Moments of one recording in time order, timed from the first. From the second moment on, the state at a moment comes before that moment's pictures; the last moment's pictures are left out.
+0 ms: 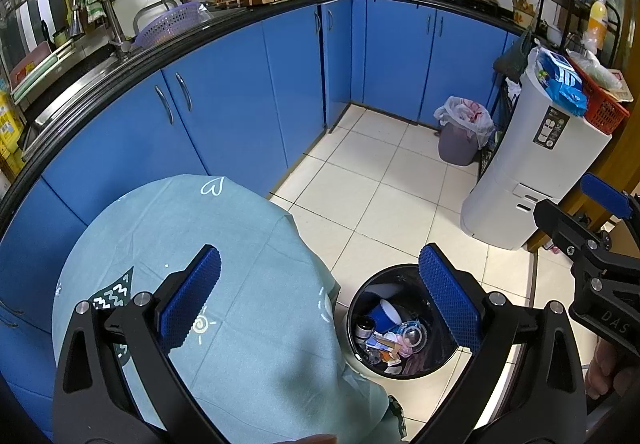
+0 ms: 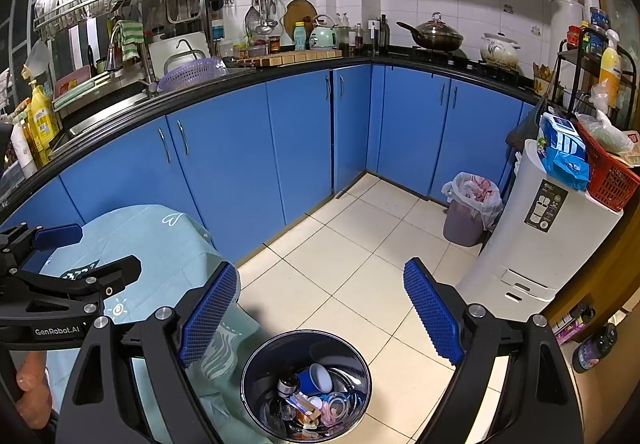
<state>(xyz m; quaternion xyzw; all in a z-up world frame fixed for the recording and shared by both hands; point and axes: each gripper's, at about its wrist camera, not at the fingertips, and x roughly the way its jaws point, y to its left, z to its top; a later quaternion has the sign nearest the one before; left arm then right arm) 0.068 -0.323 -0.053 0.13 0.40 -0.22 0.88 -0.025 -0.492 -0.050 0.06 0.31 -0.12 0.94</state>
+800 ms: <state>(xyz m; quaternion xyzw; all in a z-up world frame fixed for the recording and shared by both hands) 0.067 -0.321 -0.054 0.13 0.40 -0.22 0.88 -0.024 -0.490 -0.050 0.06 0.31 -0.12 0.94</state>
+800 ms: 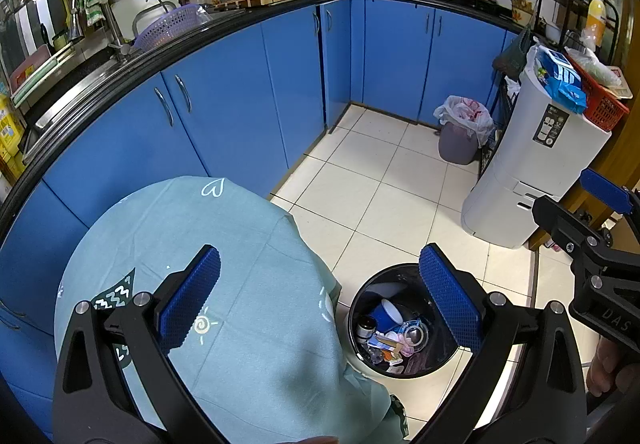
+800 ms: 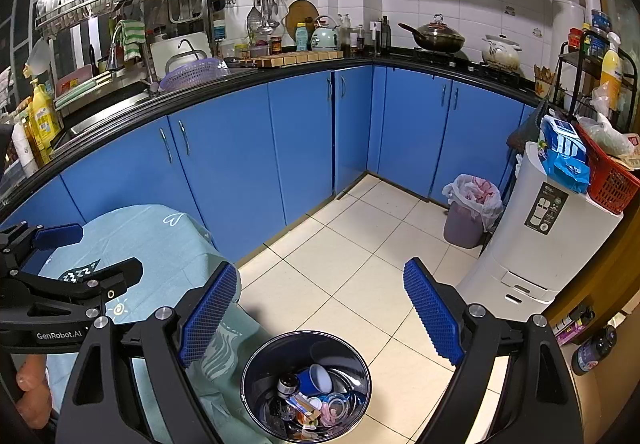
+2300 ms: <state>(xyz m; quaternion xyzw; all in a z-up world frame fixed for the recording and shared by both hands) 0.066 -0.314 -0.057 0.13 0.40 -0.22 0.88 -0.025 -0.487 -0.052 0.06 0.31 -0.12 0.94</state>
